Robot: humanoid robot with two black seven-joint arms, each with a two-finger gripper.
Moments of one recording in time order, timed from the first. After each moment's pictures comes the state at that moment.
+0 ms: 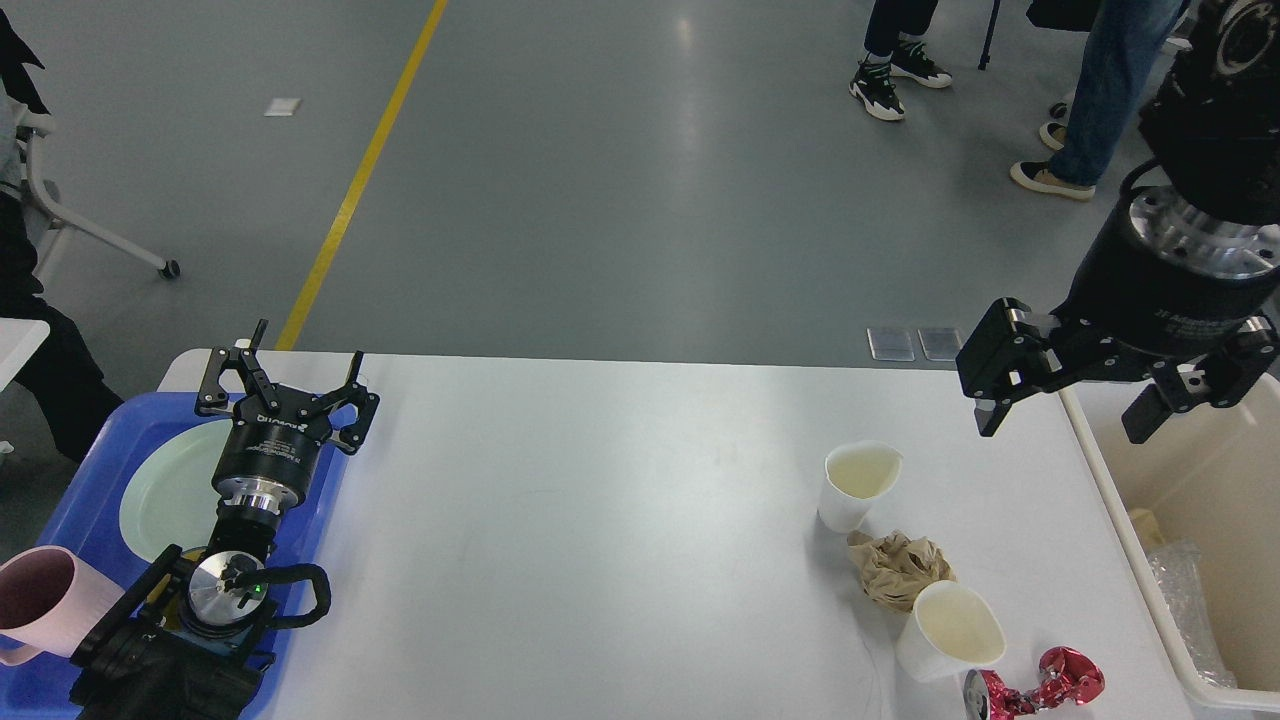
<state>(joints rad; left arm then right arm) -0.36 0.12 -1.35 -0.72 0.12 -0.53 -0.25 2.51 -0.26 -1.42 1.57 0.12 0.96 -0.22</state>
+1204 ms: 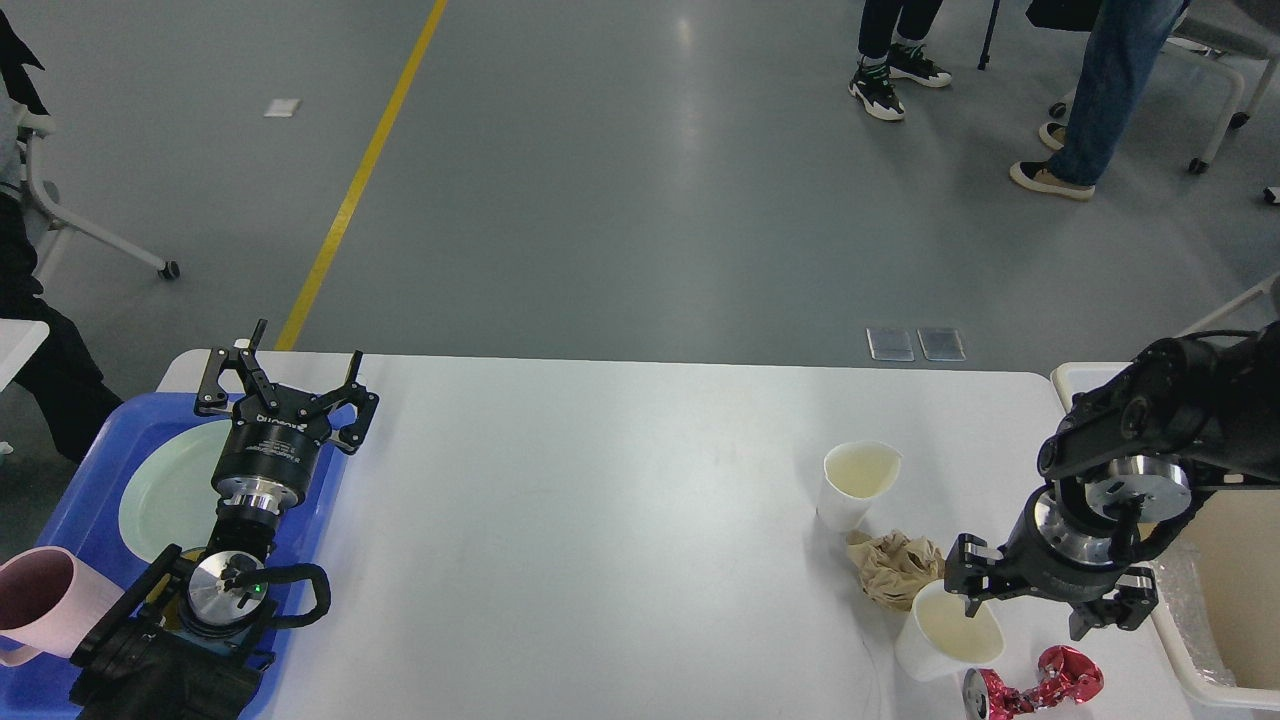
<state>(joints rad) -0.36 0.12 -1.35 -0.72 0.12 -0.53 -0.25 1.66 -0.24 -1.33 1.45 0.10 0.29 -0.22</state>
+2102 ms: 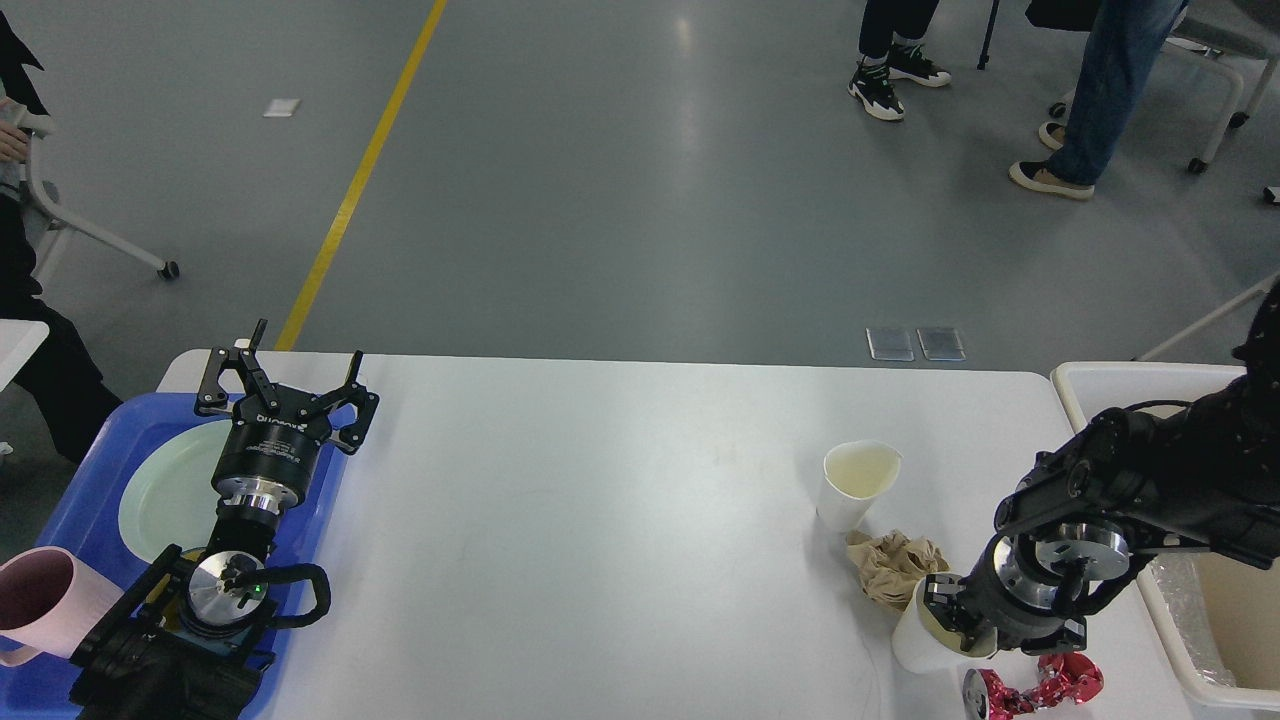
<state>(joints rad) -0.36 0.12 -1.35 -0.72 0.12 -0.53 -0.25 1.51 -0.23 -1.25 1.38 0.13 0.17 -0.22</state>
